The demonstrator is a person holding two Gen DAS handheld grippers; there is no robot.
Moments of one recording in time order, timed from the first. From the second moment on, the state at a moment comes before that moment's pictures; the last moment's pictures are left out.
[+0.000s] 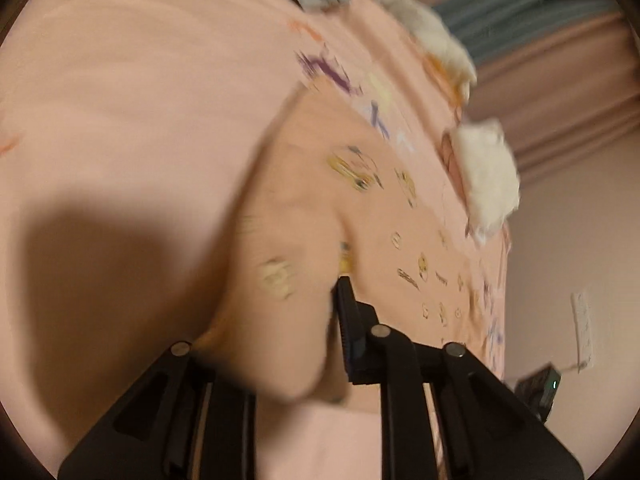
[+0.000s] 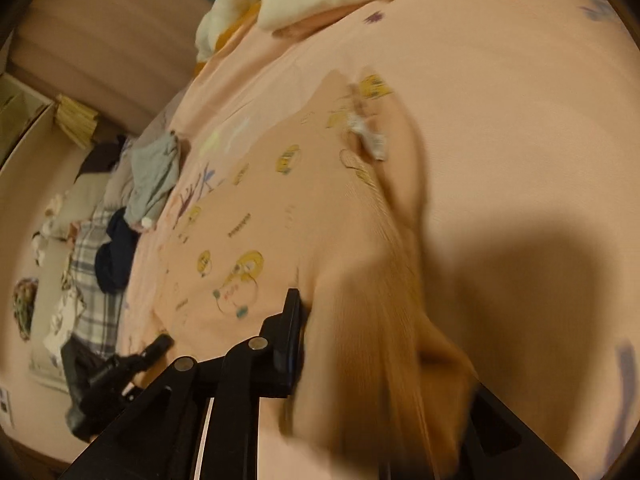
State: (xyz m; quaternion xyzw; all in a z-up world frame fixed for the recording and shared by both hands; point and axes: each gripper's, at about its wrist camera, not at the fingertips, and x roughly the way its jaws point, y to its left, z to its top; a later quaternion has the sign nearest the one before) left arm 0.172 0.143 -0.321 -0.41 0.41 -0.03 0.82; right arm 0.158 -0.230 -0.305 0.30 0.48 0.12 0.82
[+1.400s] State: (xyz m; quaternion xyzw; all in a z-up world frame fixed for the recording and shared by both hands) left arm 0.148 0.147 -0.323 -0.31 0.40 -0.03 0.87; right arm 0.129 -0.187 -0.217 0.10 0.42 -0.02 0.90
